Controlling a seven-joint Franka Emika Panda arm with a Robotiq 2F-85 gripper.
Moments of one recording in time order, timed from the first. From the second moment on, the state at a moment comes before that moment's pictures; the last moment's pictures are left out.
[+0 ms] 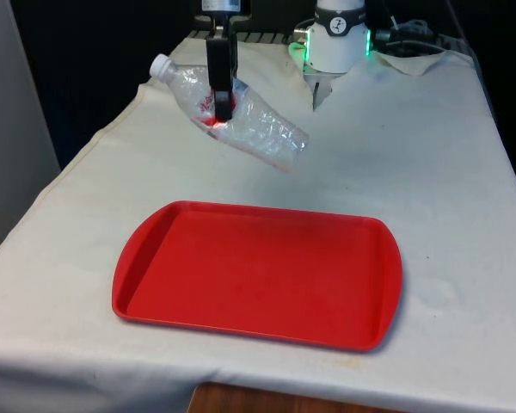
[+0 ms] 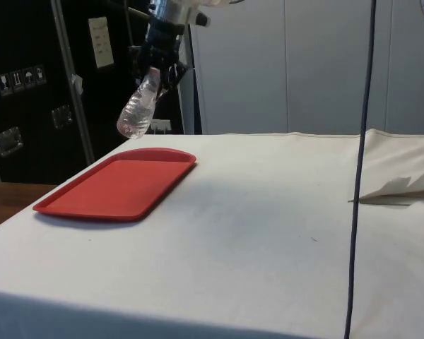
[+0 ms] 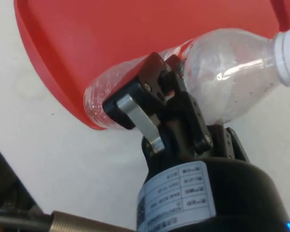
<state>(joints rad) 0.05 0.30 -0.25 -2.01 0.41 2.68 0.89</state>
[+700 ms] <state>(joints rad) 0.05 0.39 -0.26 -1.89 0.21 2.69 1.05</state>
